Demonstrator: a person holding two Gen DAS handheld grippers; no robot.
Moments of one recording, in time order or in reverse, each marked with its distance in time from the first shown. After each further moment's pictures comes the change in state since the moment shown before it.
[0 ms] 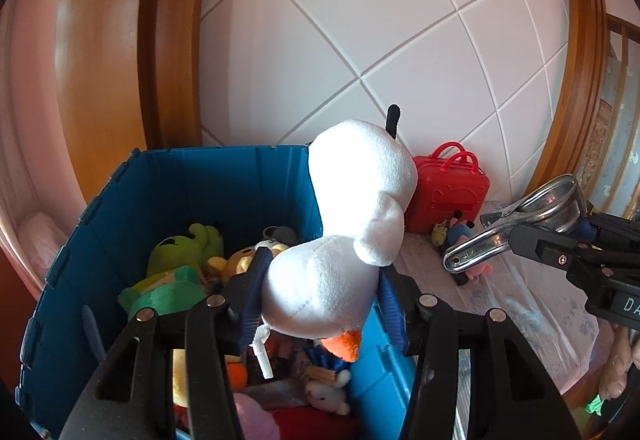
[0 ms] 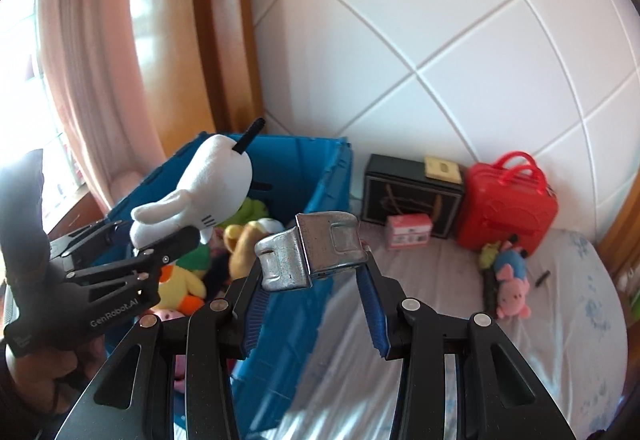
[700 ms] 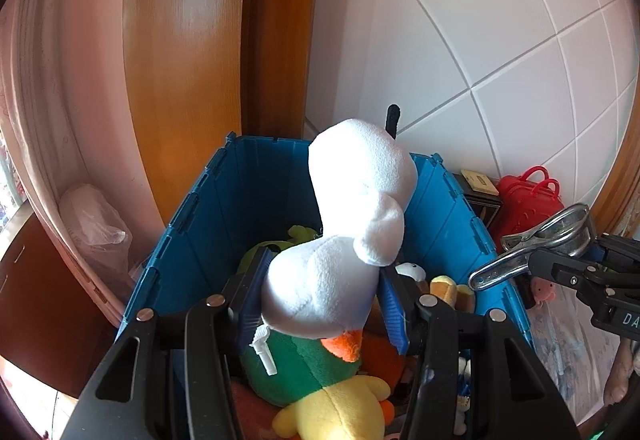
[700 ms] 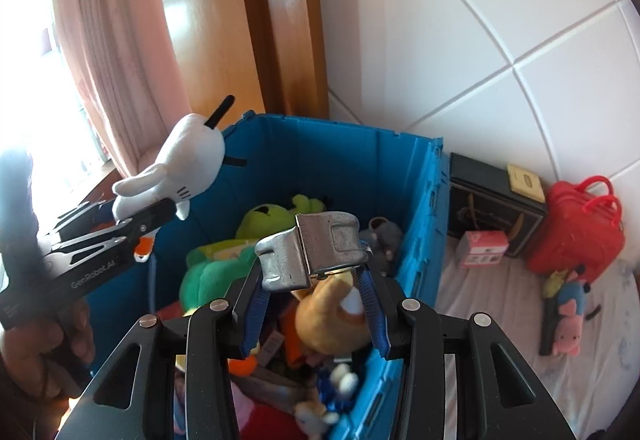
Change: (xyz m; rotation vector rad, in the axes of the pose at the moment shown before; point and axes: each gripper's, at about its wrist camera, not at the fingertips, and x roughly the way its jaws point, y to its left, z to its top) left arm 0.039 0.142 0.034 -0.110 0.051 0.184; right arm 0.124 0.083 0.064 -0.059 0.114 0.133
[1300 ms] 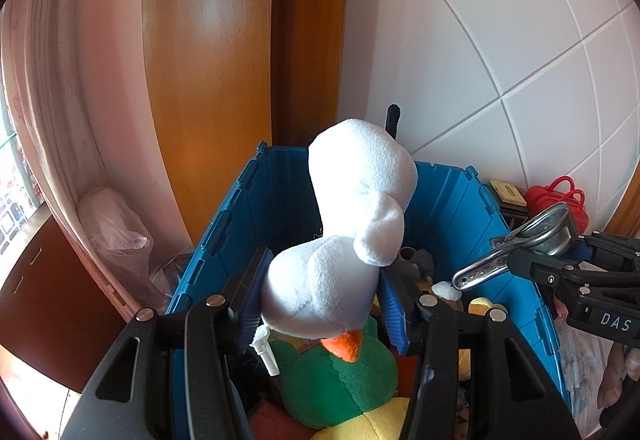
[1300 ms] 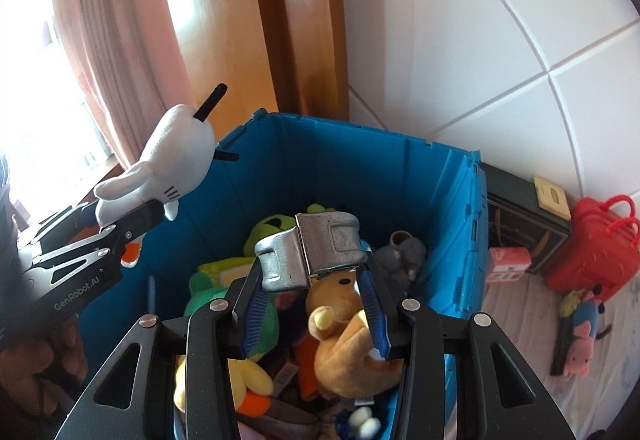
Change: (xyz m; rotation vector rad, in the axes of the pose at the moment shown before) left arm 0.007 0.015 0.017 -0.012 -0.019 0.076; right arm 0.049 0.015 0.035 -0.027 0.033 0.033
